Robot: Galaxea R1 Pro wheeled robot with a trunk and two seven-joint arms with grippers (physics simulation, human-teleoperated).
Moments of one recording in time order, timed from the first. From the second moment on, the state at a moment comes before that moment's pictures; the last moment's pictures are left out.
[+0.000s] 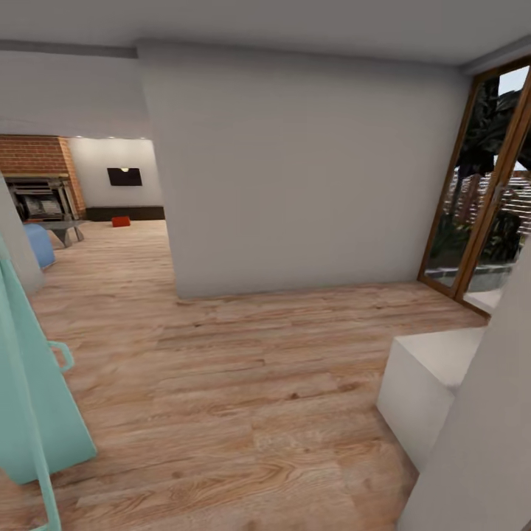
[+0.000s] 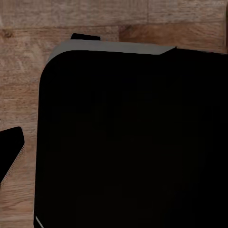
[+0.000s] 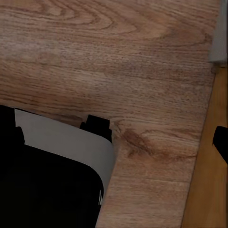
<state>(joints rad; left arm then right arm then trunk) 0.00 -0.04 0.04 -0.05 0.08 -0.09 0.00 -0.24 -0.06 0.09 0.03 0.20 -0.09 0.07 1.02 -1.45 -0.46</state>
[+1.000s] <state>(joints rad) 0.00 -0.04 0.04 -0.05 0.08 -0.09 0.00 -0.24 -0.06 0.09 0.03 0.20 -0.09 0.07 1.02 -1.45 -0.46</state>
